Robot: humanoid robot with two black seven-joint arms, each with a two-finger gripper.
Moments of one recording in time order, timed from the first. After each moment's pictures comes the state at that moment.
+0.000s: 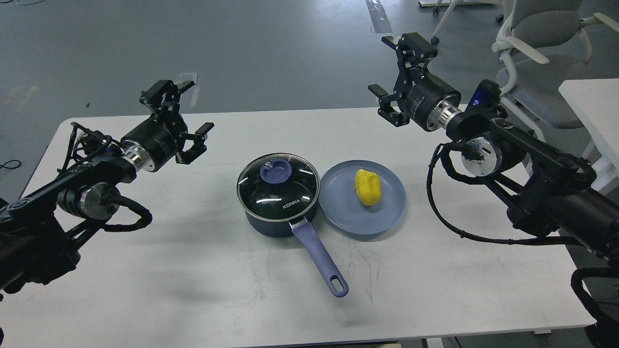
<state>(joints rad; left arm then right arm) -0.72 0.50 -0.58 -1.01 0.28 -0.16 -0.33 0.85 -0.36 0.64 1.08 -0.27 0.02 0.09</state>
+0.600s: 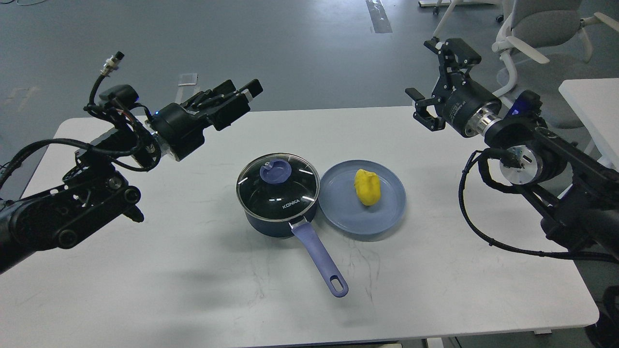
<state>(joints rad) -0.81 0.50 -0.47 -1.18 1.58 0.20 -0.42 0.70 -0.49 0.77 1.12 -0.26 0.09 0.08</state>
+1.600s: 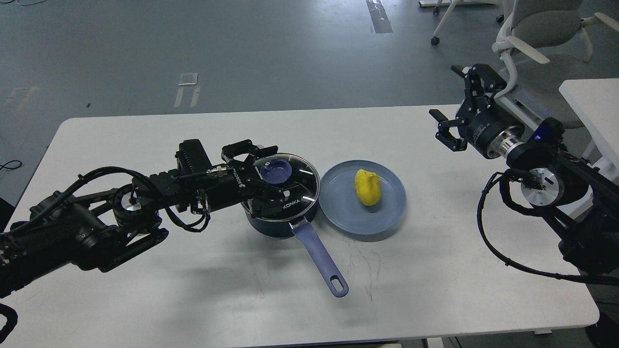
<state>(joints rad) -0.86 0.38 -0.17 -0.97 2.02 0.38 -0.46 0.60 -0.52 0.84 1.12 -0.26 0.09 0.09</state>
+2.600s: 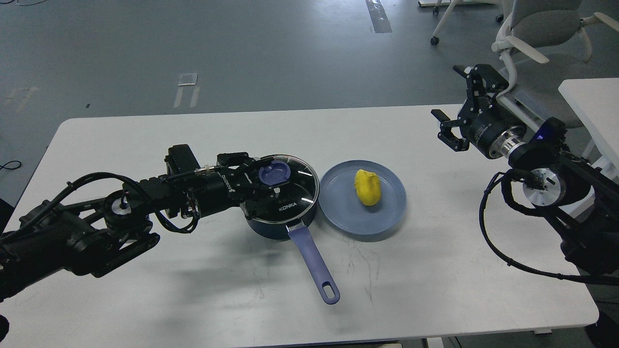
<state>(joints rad) -0.83 0.42 -0.17 -0.95 1.92 0.35 -0.49 0.60 -0.52 0.83 1.12 -0.27 0.09 0.09</state>
